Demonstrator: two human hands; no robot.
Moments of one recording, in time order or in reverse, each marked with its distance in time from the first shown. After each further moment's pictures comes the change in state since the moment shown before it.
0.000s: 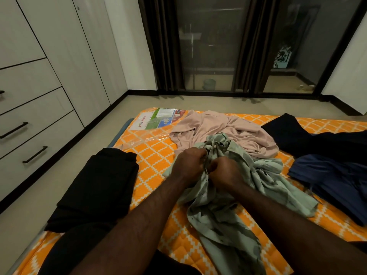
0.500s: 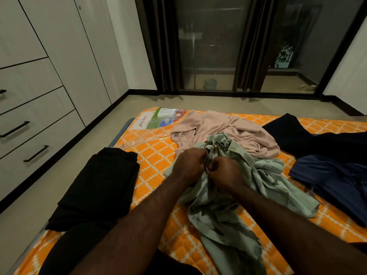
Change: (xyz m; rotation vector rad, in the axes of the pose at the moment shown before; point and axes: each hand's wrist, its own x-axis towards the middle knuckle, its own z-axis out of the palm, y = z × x) left_hand -0.001 0.003 -0.004 0.005 -0.027 -0.027; right_hand -0.002 0.005 0.005 0.108 0.068 -0.056
